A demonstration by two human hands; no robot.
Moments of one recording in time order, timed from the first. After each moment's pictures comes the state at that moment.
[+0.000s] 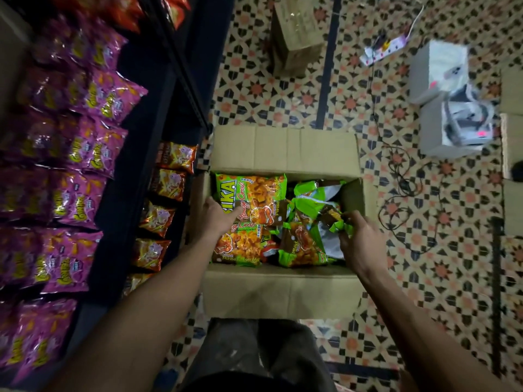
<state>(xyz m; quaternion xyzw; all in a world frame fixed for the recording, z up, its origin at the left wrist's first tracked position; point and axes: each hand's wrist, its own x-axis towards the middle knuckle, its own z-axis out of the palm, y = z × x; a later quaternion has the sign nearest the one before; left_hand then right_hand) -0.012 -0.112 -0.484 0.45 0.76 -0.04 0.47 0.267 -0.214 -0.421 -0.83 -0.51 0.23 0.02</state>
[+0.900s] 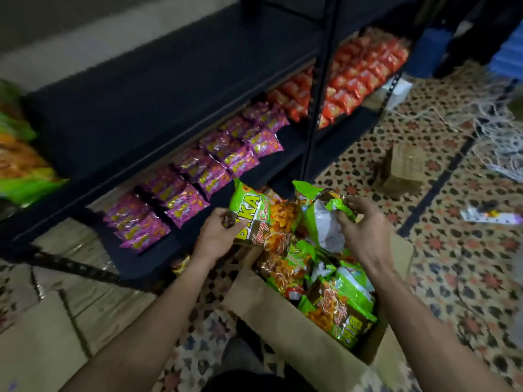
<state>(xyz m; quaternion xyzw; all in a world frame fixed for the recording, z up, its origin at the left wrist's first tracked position) -0.068 -0.266 -0.312 0.30 0.80 0.38 0.35 0.203 -0.157 -0.259 -0.58 -0.69 0.32 0.30</state>
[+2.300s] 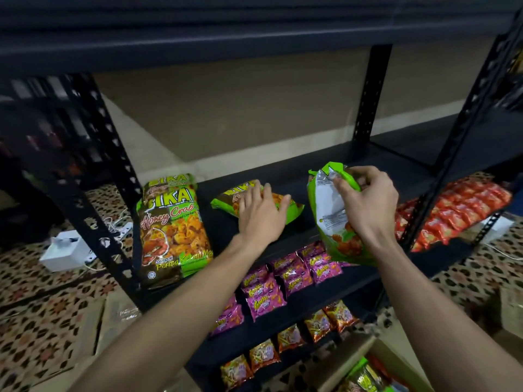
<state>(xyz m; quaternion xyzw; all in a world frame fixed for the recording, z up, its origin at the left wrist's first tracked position) -0.245 -0.232 -0.106 0.38 0.89 0.22 -0.05 -0.084 -0.130 -0.058 -0.36 -0.74 0.30 0.48</state>
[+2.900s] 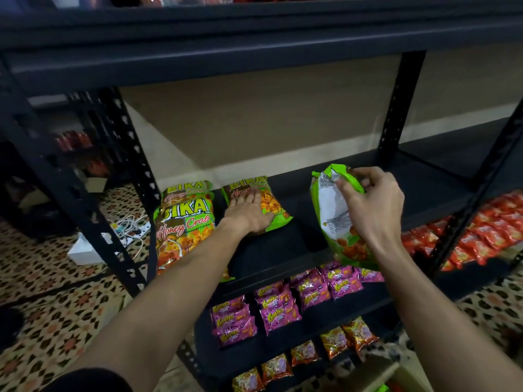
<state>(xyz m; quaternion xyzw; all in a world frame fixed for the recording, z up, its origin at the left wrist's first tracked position) -0.352 -0.230 -0.105 0.38 0.92 -0.02 0.07 -0.126 -0.125 -0.046 -0.33 -0.75 0.32 0.49</state>
